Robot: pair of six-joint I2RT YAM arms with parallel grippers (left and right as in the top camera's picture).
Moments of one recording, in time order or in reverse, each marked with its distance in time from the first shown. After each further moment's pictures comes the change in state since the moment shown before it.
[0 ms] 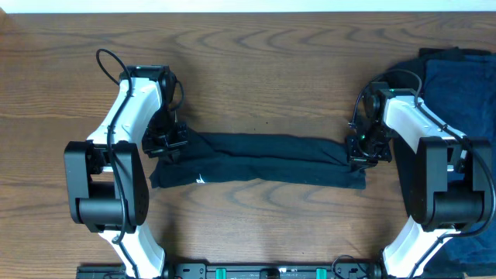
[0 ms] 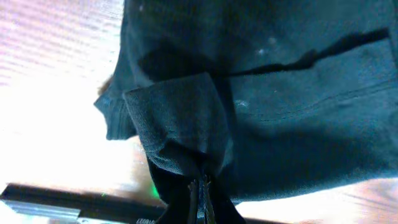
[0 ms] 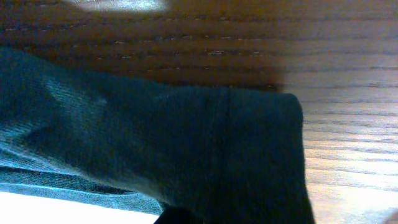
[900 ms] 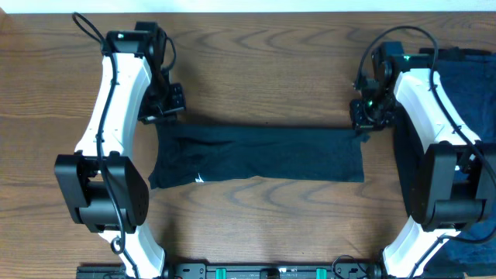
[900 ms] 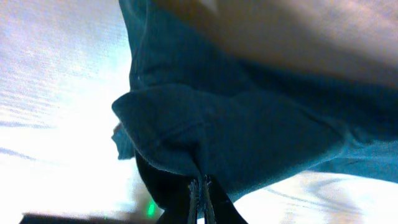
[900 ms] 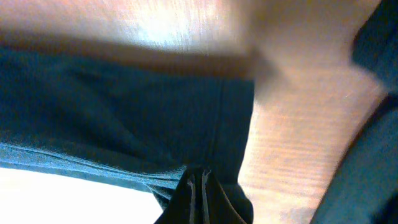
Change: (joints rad) left arm 0.000 0.000 0.320 -0.089 0.019 0.018; right arm 0.000 0.000 0.305 -0.120 0.003 -0.082
